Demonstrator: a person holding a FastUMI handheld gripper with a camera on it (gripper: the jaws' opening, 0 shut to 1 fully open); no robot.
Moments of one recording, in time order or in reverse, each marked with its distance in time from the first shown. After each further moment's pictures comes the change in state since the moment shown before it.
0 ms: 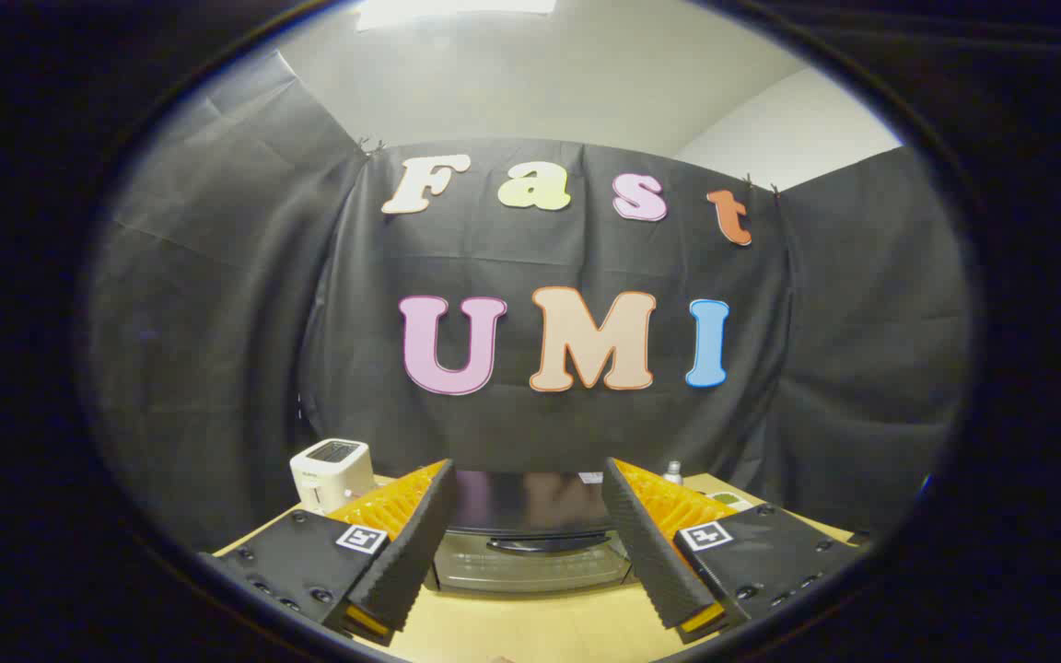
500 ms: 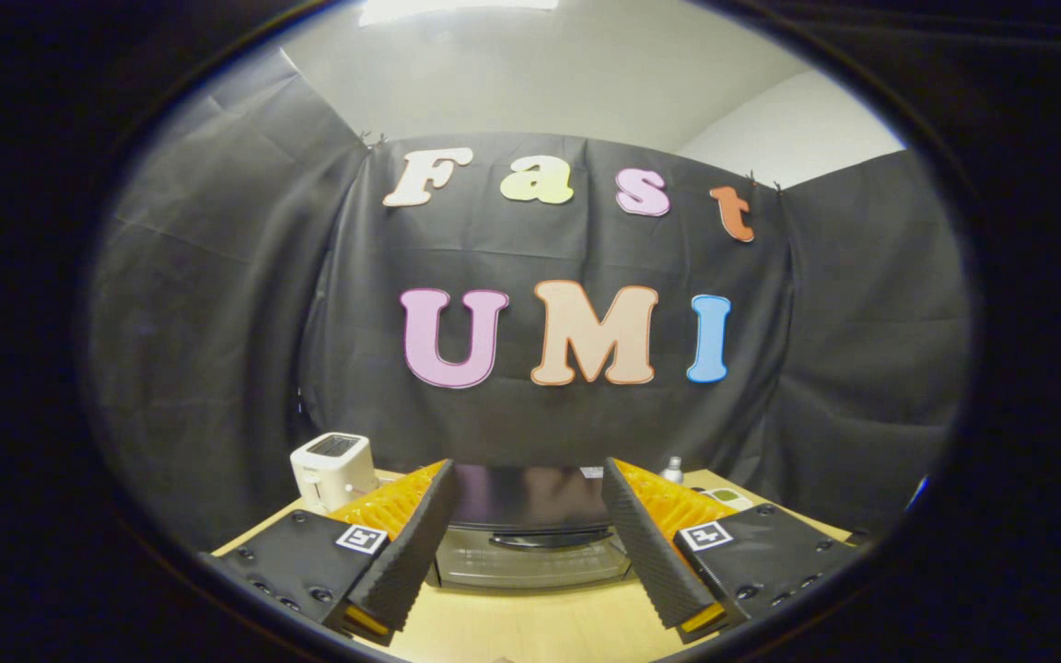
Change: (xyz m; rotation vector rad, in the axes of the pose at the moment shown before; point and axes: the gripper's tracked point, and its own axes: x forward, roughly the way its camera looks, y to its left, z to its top) arm 0.002 0.000 -0.003 -0.003 0.018 -0.006
